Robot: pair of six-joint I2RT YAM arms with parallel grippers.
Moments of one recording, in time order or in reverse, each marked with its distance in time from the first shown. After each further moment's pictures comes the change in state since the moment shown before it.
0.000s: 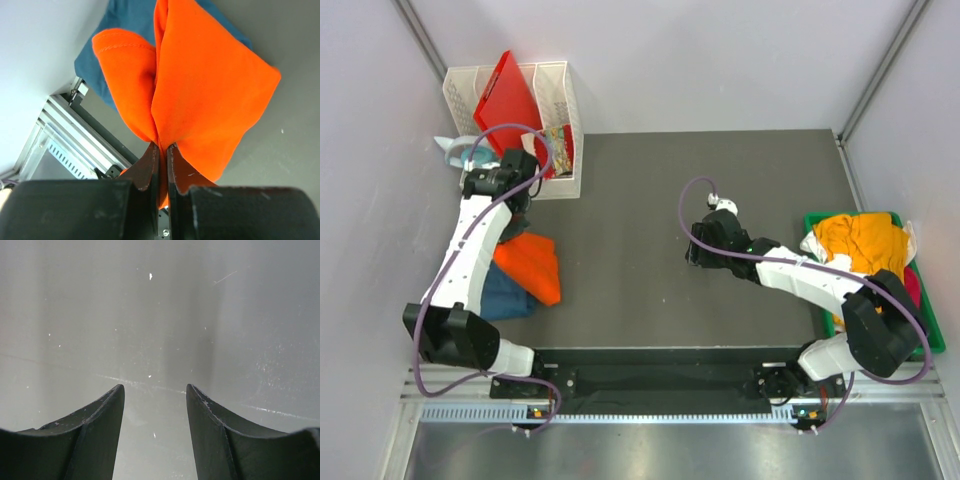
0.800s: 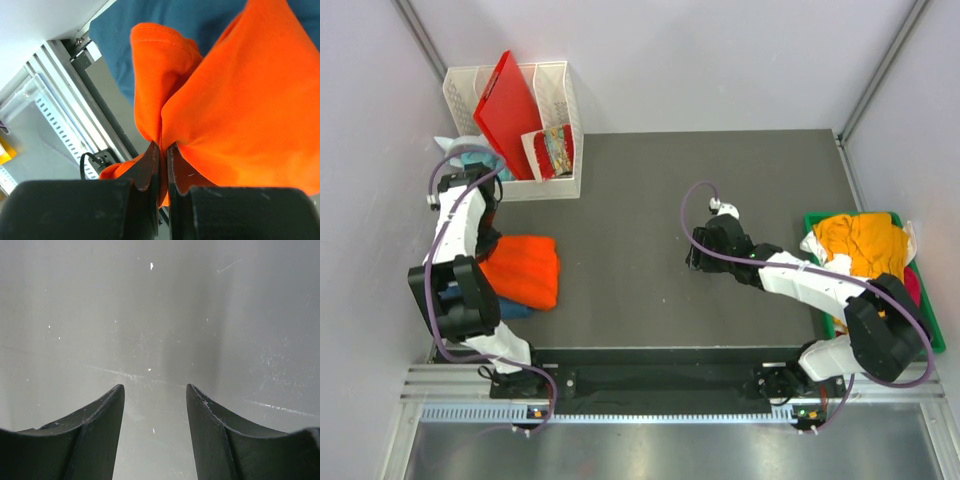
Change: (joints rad) left arm 0.348 0.187 -0.079 0.040 0.072 -0.090; right arm 0.000 -0.027 -0.054 0.040 -0.023 0.005
